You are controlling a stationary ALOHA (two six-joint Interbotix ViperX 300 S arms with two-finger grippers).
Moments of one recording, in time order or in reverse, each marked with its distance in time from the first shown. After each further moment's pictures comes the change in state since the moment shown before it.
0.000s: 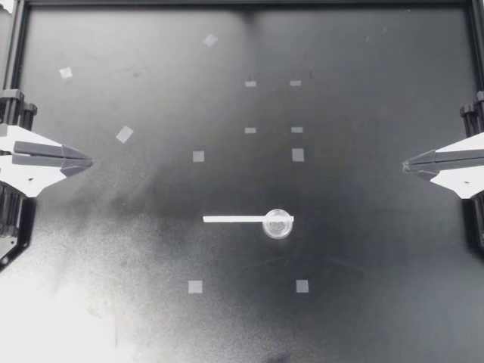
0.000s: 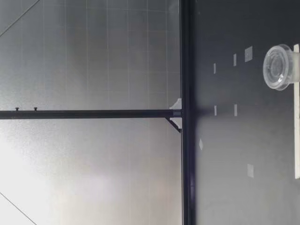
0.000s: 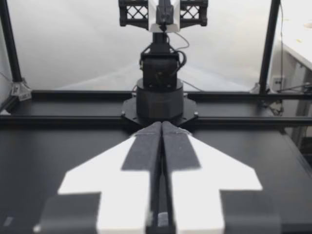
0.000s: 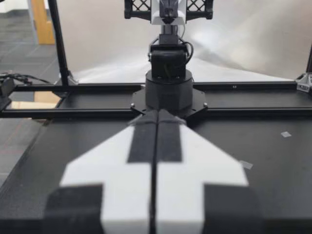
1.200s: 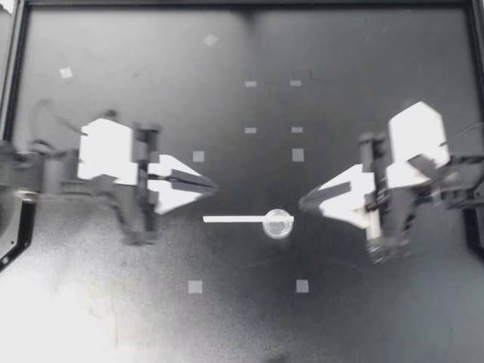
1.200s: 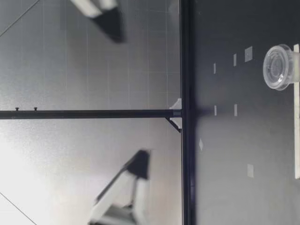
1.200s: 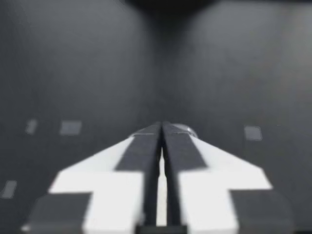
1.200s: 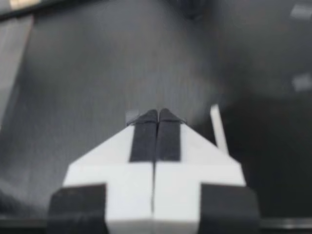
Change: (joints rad) left arm 0.020 0.784 -0.244 0.002 -0.098 -0.023; right arm 0.038 0.634 -0.190 0.002 0.031 0.279
